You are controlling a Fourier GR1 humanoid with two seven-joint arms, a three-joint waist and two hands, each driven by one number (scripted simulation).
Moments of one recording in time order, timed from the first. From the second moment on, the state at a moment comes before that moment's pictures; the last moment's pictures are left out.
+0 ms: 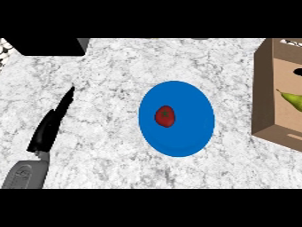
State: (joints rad) left arm -0.16 0.20 0.04 -1.30 -0.28 -0.05 -0.07; right arm -0.65 -0.49 -0.57 -0.91 0.54 -0.10 0.06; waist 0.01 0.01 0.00
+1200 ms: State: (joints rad) left arm -0.13 0.18 0.04 -1.34 -0.30 -0.06 -0.06; right arm -0.46 -0.80 -0.96 -0.37 0.12 -0.05 -0.64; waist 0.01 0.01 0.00
